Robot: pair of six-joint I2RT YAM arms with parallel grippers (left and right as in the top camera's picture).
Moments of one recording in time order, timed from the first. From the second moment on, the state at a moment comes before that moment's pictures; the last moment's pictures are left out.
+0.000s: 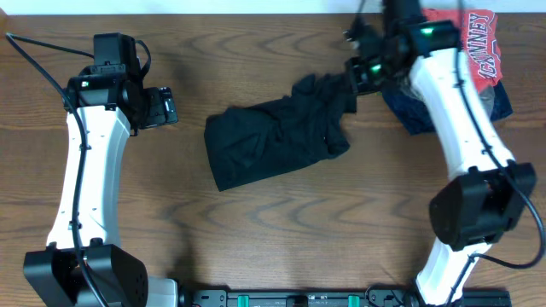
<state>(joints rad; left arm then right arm) 0.08 1.60 1.49 -1.08 -0.14 -0.15 0.23 1.99 1.92 -1.15 -0.41 -0.03</state>
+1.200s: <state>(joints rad) 0.17 1.60 1.49 -1.07 -0.14 -0.15 0.88 2.22 1.92 -0.65 -0.39 0.03</state>
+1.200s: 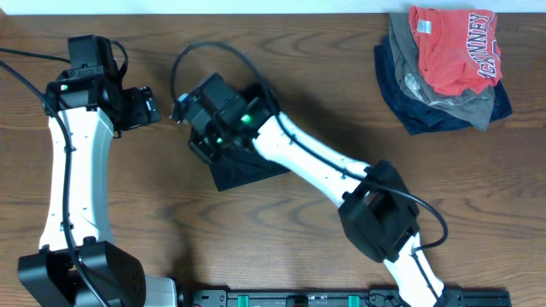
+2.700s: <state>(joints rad) 0.37 1.64 1.49 -0.94 -0.14 -0.18 0.62 2.35 1.94 -1.02 -0.21 -0.03</state>
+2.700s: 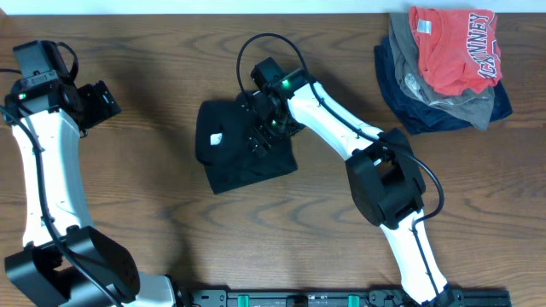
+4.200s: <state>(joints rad) 0.37 1.65 1.49 -0.95 -0.09 -0.20 0.72 2.32 1.86 -0.96 -0.01 -0.37</state>
